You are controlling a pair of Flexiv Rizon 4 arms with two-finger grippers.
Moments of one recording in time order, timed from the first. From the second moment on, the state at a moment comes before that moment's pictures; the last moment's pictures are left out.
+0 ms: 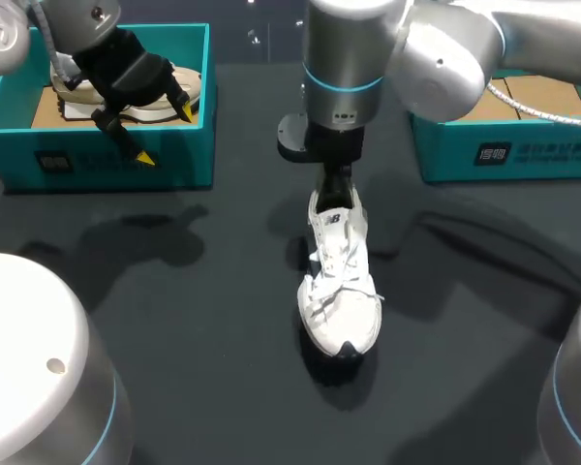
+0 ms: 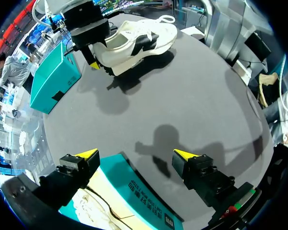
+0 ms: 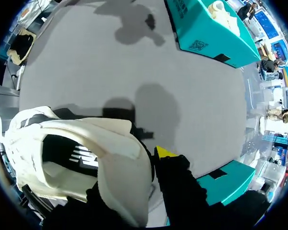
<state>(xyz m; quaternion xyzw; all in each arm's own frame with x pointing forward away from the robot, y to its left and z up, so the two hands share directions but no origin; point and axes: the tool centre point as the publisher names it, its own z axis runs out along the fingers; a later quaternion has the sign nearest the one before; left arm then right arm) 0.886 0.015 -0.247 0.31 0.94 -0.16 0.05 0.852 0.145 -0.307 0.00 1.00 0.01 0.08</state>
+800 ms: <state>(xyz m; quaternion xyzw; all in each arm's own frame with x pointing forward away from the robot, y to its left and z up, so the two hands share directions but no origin) 0.886 0.015 -0.247 0.31 0.94 -0.16 0.05 0.870 0.107 -0.234 0.00 0.99 0.03 0.12</state>
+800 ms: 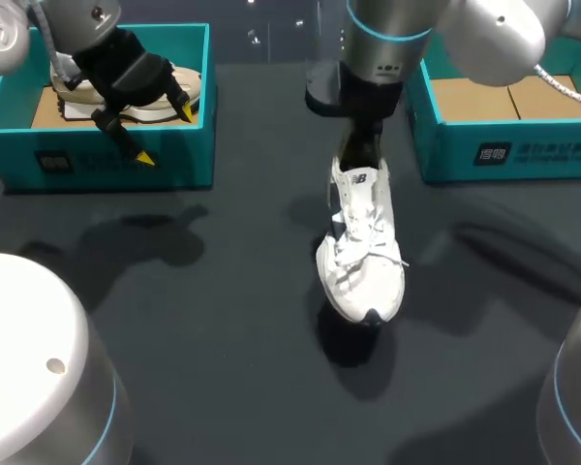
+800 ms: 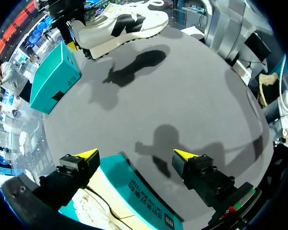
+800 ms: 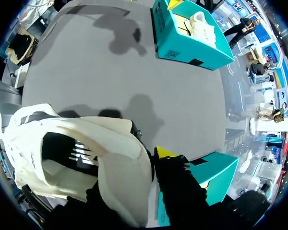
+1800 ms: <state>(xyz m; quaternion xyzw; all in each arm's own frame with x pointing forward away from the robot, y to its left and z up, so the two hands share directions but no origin) 0.886 0.015 -0.247 0.31 0.94 -0.16 0.05 0.959 -0.034 -0.138 -0.05 0.99 0.01 0.13</state>
